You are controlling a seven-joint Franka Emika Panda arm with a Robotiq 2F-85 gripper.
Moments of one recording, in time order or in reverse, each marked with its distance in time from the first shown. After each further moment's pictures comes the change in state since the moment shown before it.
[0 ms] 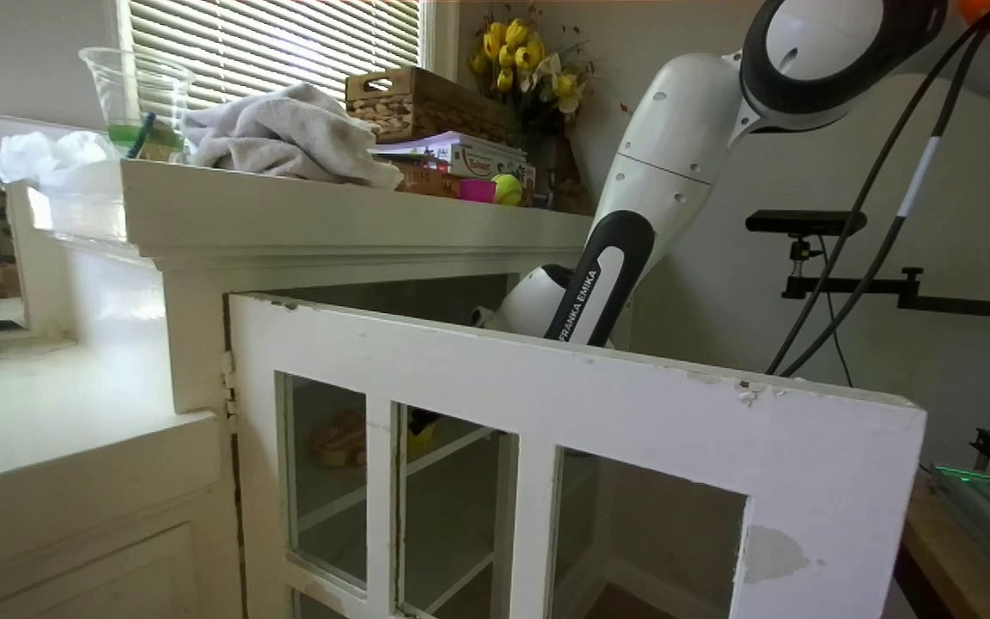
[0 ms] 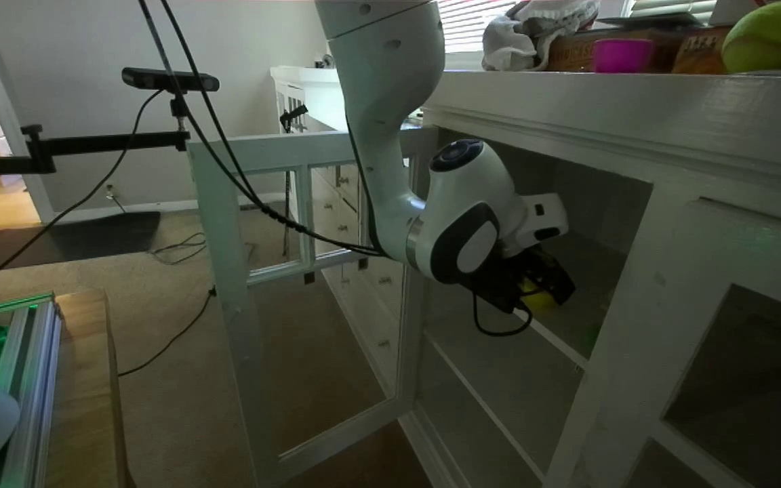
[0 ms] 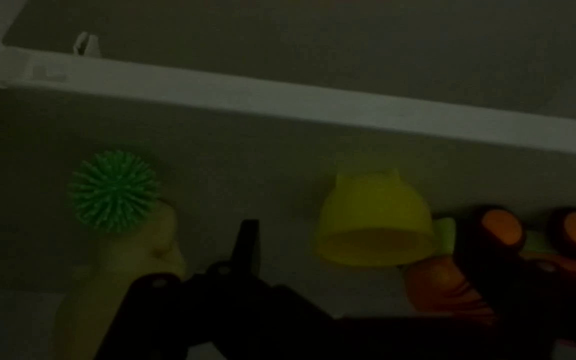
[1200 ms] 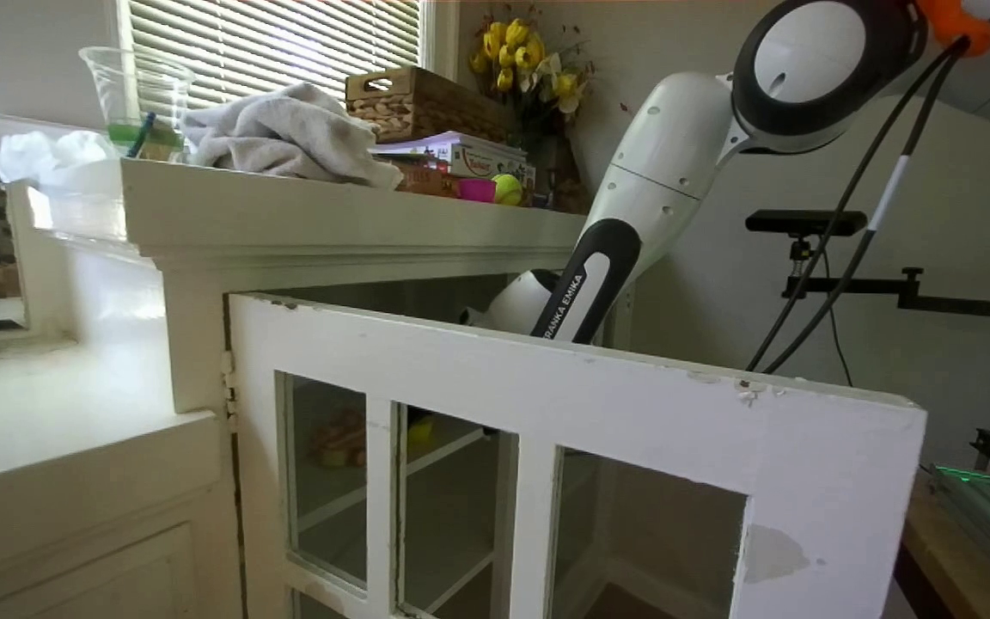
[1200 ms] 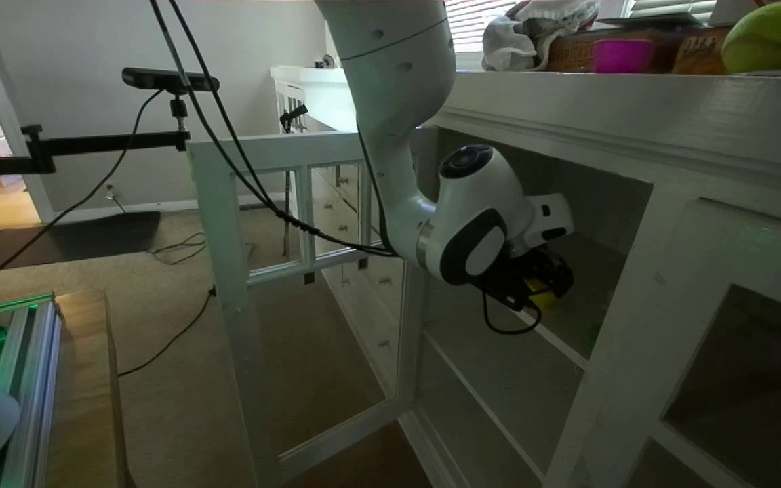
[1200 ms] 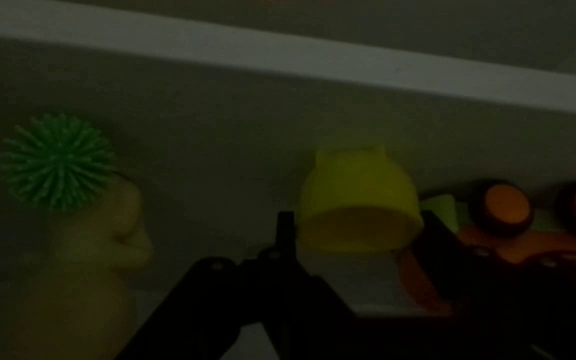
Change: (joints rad) arm -0.047 0.057 0.061 0.106 -0.001 -0.011 -0.044
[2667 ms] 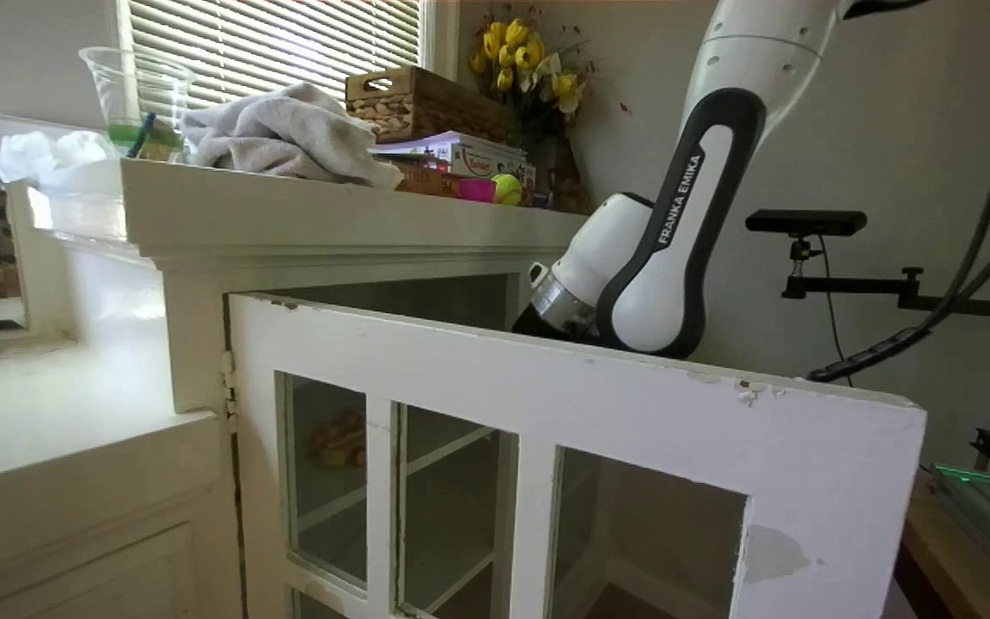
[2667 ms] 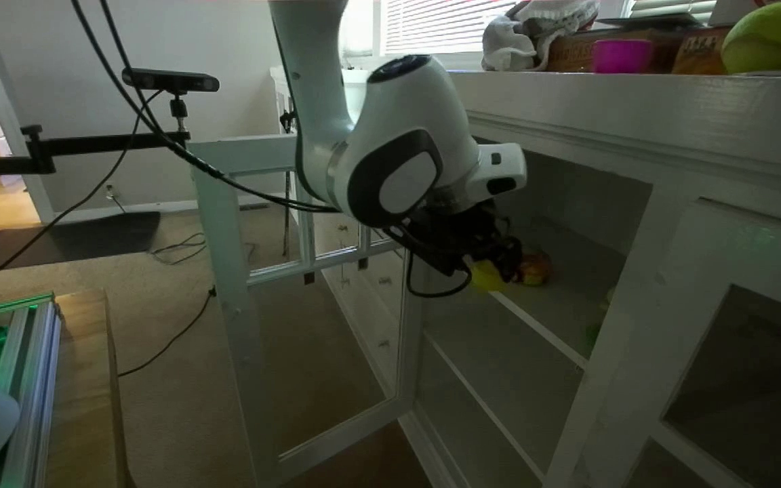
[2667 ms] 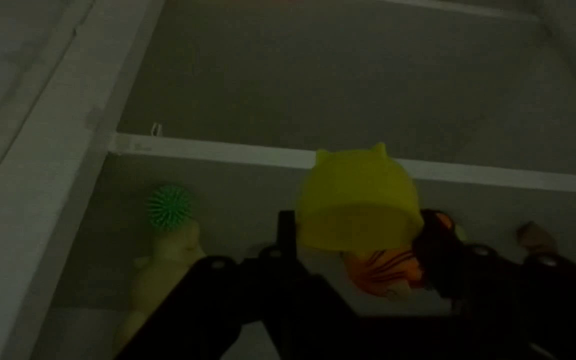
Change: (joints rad) arm -0.013 -0.476 0.023 -0.632 -0.002 0.007 -0.006
